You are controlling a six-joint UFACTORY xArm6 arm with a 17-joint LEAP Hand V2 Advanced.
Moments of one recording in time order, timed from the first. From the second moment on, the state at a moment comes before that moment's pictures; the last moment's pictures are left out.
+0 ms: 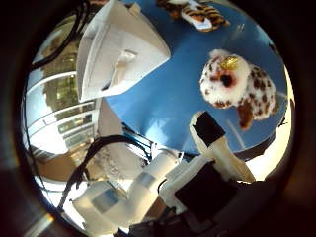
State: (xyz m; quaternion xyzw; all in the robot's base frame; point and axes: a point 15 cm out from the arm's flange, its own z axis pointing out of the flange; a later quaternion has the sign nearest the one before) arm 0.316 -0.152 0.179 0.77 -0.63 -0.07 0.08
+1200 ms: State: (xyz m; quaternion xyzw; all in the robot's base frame) arm 0.332 -0.154 0.146 0.78 -0.62 -0.01 0.06
